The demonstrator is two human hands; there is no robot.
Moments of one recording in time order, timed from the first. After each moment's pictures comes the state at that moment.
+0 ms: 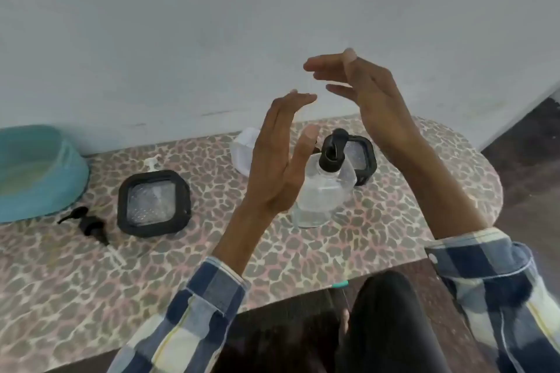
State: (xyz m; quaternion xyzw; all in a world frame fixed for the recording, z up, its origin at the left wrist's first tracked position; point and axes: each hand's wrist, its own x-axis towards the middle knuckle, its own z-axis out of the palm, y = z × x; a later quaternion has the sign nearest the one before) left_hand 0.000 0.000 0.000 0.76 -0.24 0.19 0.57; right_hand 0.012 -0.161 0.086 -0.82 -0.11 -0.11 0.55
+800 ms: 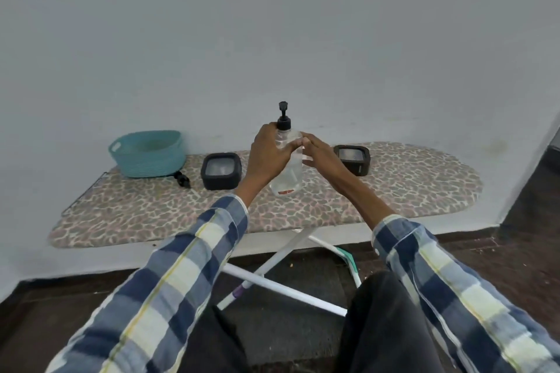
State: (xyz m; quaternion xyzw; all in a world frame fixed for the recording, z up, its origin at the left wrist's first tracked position) left_hand -0.106 0.047 -0.020 0.86 -0.11 0.27 0.42; right_hand -0.122 -0.118 -0.024 -0.76 -0.16 -0.01 0.63
